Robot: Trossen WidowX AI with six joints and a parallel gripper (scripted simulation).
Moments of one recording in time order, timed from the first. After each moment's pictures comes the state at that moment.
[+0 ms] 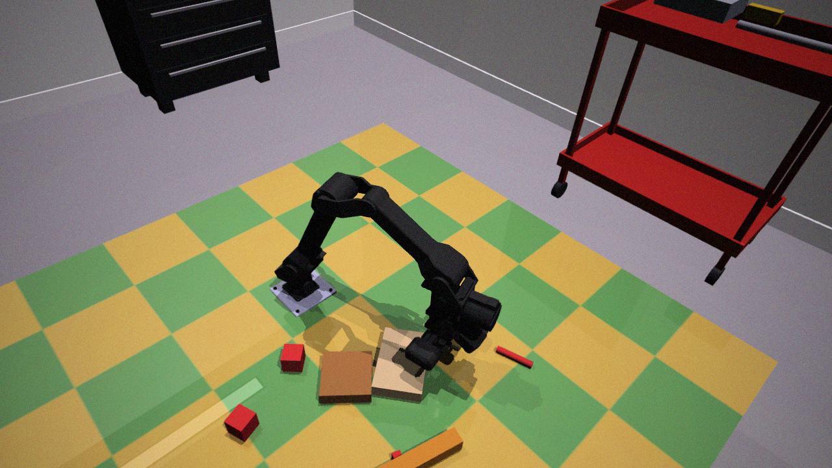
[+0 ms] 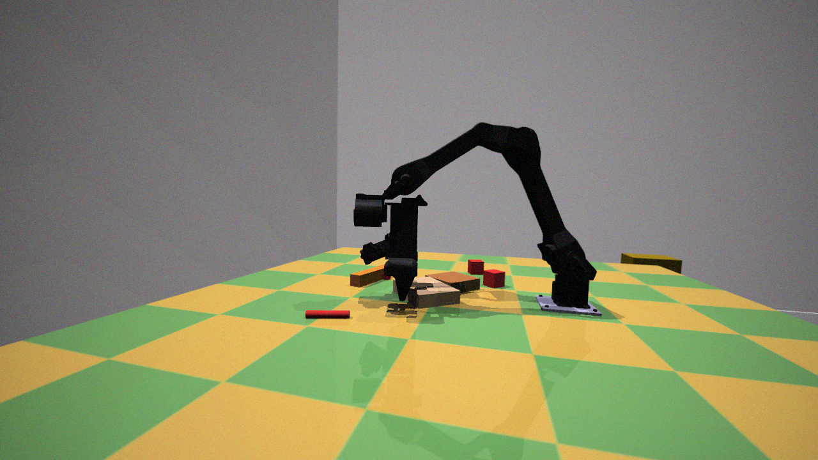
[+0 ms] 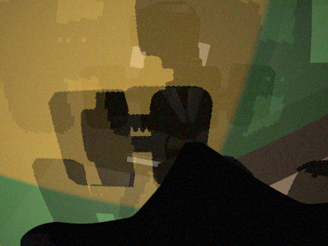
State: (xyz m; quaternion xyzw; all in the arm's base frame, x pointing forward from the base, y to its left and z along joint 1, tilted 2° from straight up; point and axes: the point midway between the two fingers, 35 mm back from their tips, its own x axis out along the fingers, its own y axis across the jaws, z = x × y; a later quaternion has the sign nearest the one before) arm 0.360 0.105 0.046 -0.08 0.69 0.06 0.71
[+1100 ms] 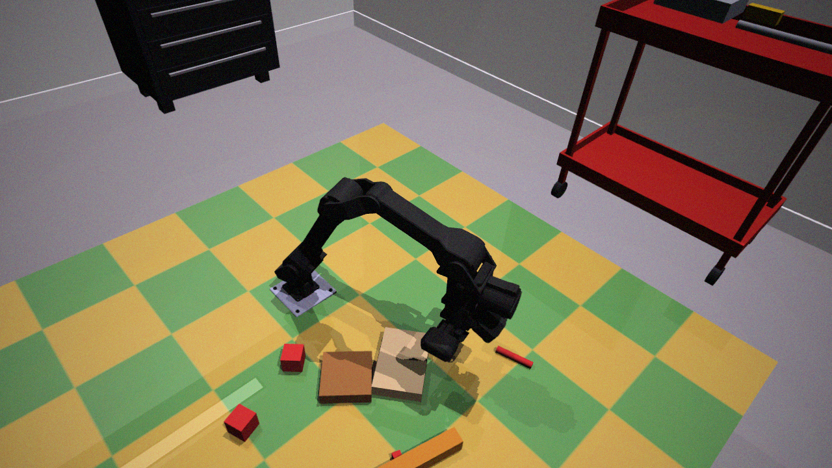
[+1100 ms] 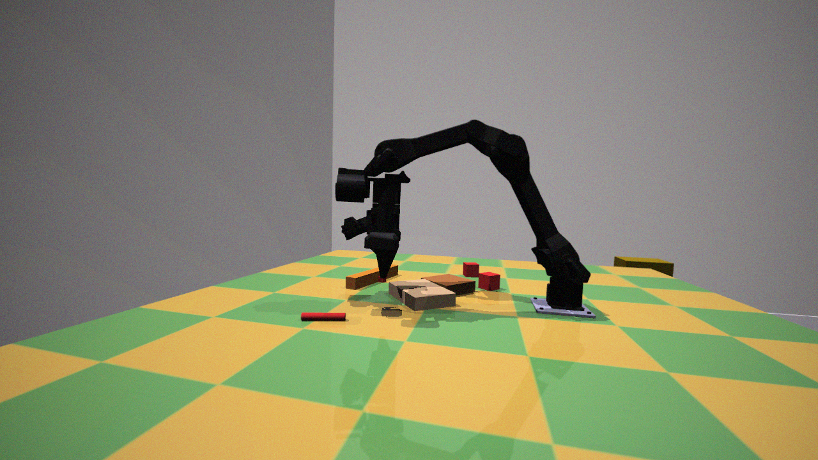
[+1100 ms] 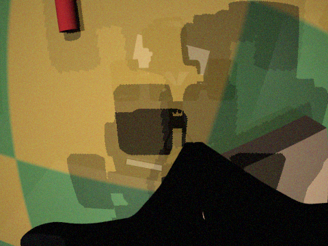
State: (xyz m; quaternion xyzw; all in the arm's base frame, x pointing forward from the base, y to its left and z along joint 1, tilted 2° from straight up) arm 0.389 0.115 0.100 -0.08 0.69 0.07 0.72
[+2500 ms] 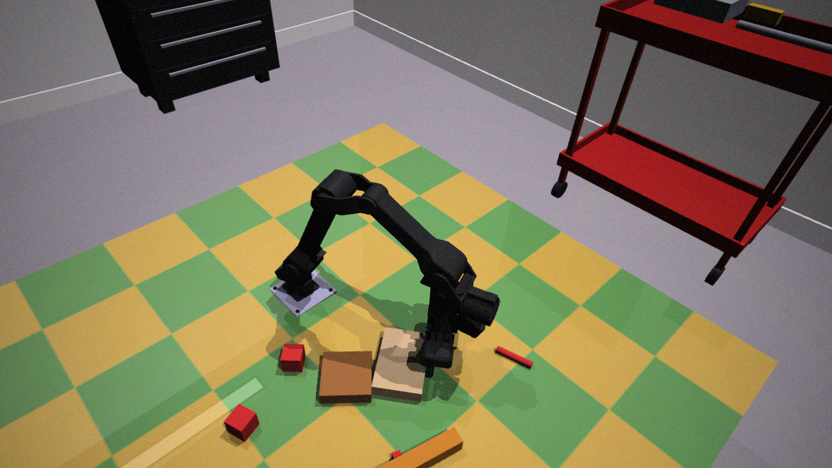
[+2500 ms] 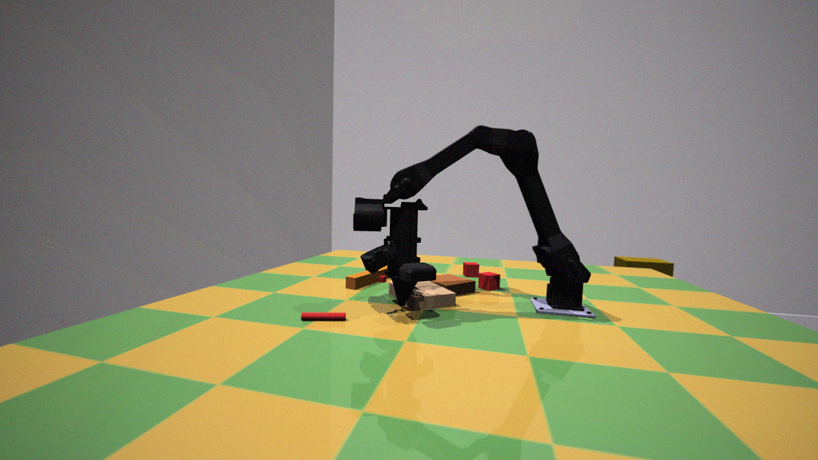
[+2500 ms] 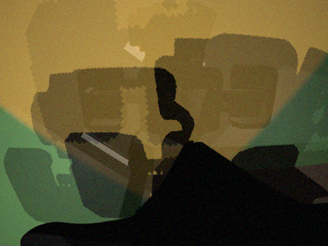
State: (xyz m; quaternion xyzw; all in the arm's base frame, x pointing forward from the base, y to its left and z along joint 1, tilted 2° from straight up) arm 0.350 0.112 0.042 -0.23 0.66 0.21 0.68
